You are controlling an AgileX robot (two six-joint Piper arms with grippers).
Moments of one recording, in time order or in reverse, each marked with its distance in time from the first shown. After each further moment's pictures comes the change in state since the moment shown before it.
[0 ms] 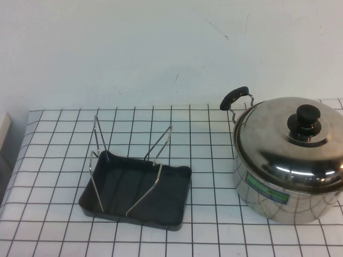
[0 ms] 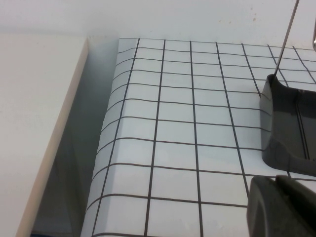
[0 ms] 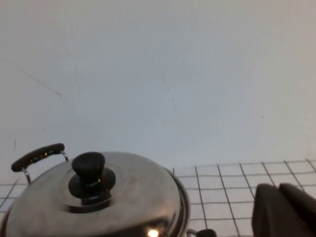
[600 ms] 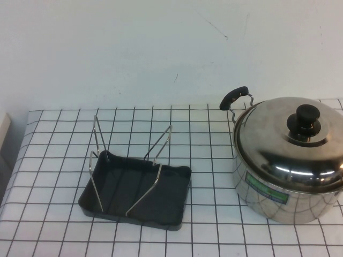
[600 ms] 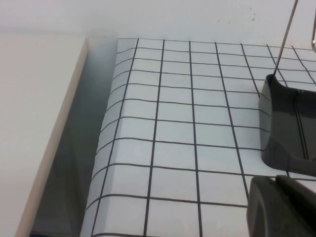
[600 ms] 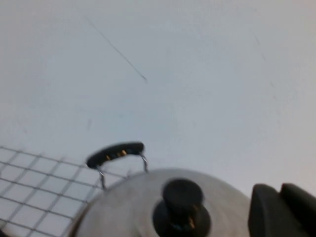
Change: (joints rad) right arm 0.197 0.549 -0.093 0.108 -0.360 -0.210; left arm 0.000 0.000 0.000 0.000 0.000 0.000
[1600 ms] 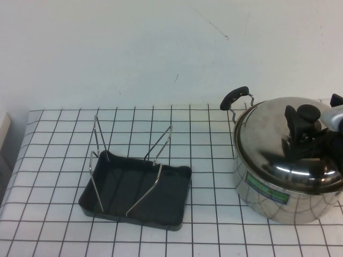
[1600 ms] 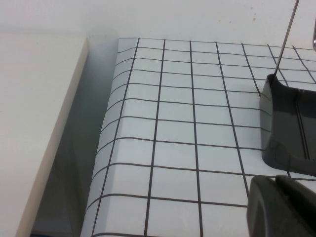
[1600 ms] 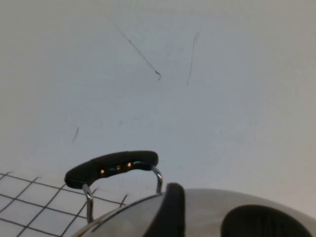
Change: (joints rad) right arm 0.182 0.755 -0.016 0.230 -0.900 -0.183; left arm 0.000 0.000 0.000 0.000 0.000 0.000
